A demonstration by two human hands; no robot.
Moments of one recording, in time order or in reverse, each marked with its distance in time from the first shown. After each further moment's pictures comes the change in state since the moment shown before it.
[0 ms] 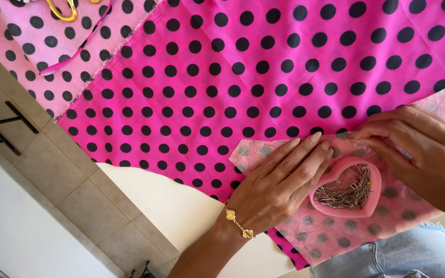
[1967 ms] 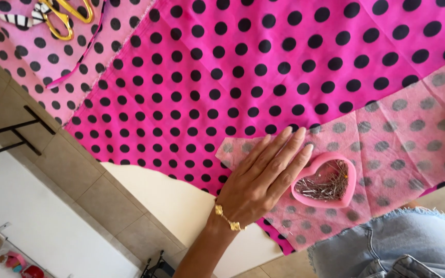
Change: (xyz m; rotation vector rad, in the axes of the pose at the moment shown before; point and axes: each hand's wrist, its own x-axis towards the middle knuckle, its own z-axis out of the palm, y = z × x) left_hand -0.004 0.014 -0.001 0.143 -0.163 -0.001; right_hand -0.369 0.394 0.120 0.473 -0.441 1.184
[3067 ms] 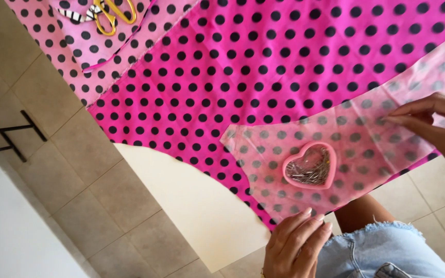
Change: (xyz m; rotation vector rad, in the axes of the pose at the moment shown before) left_hand -0.021 0.171 -0.002 -0.352 0.698 -0.502; right_hand -0.239 -0.379 0.019 0.102 0.323 -0.725
